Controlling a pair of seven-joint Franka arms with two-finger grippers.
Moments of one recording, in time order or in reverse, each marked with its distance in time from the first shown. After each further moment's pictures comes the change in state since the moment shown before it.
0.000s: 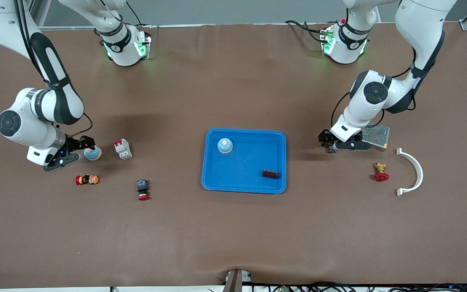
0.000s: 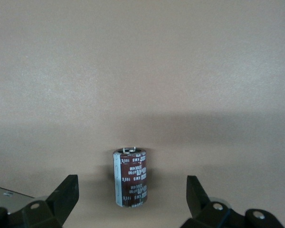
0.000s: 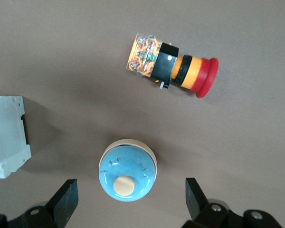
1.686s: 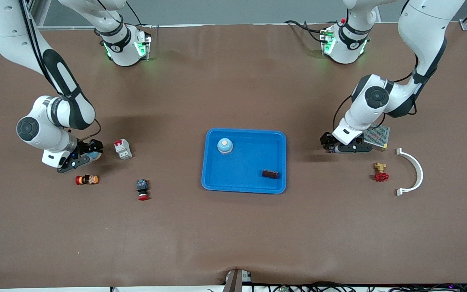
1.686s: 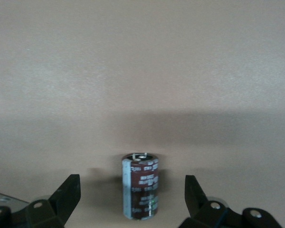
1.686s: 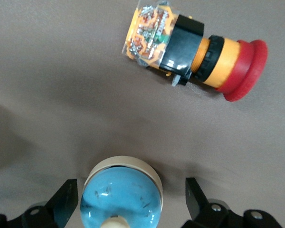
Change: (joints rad) left arm 0.026 0.055 -0.003 0.025 0.071 0.007 -0.067; right arm 0.000 0.108 0.001 -0.019 0.000 0.135 -0.019
